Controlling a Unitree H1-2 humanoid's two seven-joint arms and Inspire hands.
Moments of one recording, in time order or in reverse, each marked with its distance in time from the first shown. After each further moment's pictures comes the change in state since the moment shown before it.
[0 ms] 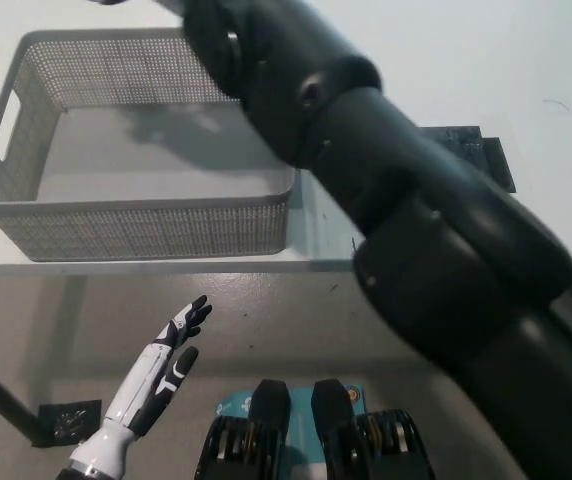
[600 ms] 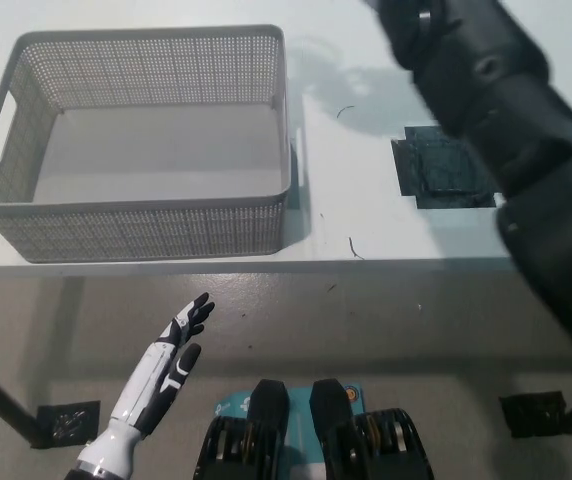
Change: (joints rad) left_arm 0.001 -0.028 0.004 0.005 0.000 0.000 0.022; right_arm 0.123 -0.246 -0.021 -0.001 0.018 0.004 0.048
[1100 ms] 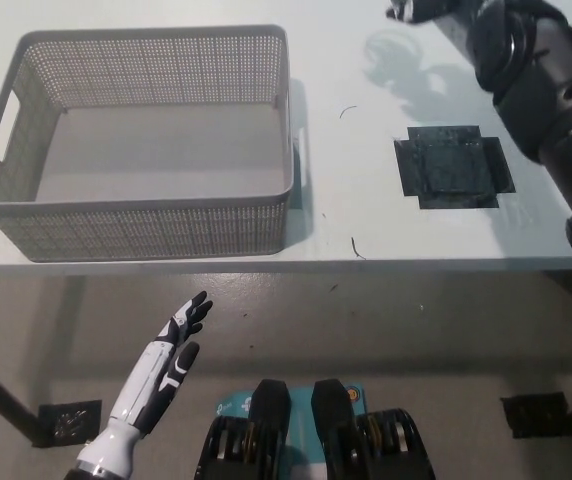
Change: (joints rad) left_arm -0.001 -0.004 0.003 0.000 0.000 0.000 0.010; right_arm 0.091 -0.156 -0.032 0.000 0.022 0.042 0.050
